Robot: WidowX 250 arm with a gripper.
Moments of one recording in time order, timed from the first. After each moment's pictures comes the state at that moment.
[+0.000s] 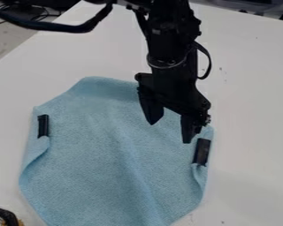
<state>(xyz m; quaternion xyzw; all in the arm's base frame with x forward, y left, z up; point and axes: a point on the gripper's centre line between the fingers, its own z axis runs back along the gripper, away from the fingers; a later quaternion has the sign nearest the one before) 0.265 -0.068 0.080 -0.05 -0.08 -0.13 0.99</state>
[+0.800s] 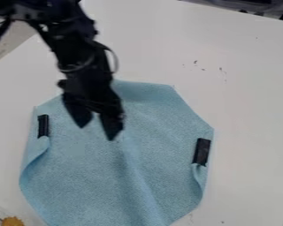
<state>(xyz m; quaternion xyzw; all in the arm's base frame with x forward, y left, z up) 0.223 0.049 0.069 -0.06 -0.08 -0.03 0.99</state>
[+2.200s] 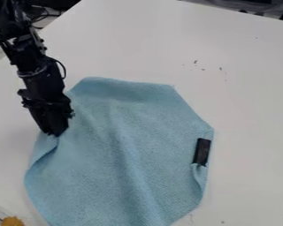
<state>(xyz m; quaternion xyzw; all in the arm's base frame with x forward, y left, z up) 0.238 0.126 0.006 -0.07 0.00 -0.01 1.00</state>
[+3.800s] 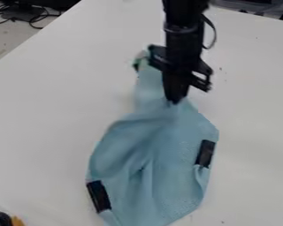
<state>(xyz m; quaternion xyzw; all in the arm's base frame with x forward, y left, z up) 0.327 -0.060 0.066 -0.03 -0.02 -0.15 0.99</state>
